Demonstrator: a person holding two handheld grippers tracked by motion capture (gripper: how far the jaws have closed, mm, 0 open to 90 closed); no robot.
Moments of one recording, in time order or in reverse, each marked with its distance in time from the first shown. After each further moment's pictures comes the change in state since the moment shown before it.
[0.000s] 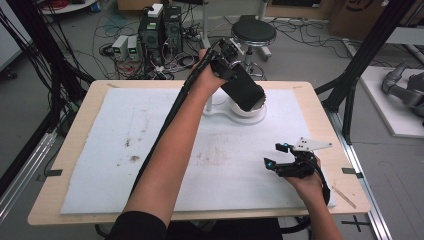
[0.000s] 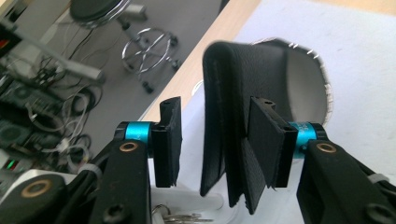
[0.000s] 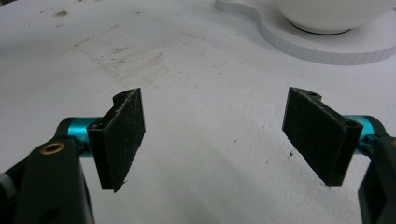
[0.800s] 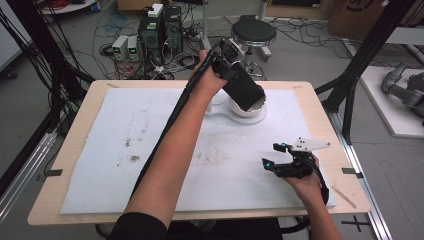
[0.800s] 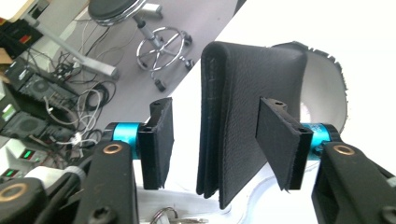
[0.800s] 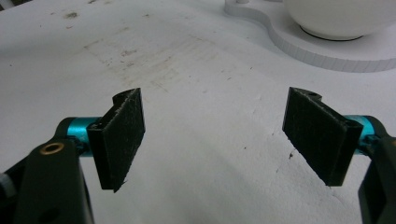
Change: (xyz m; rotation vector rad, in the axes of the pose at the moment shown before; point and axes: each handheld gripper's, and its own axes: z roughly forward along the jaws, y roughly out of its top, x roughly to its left) left arm -0.001 0.000 -0.001 -0.038 0.037 -0.038; right arm 0.004 0.002 0.002 -0.004 0.024 -0.009
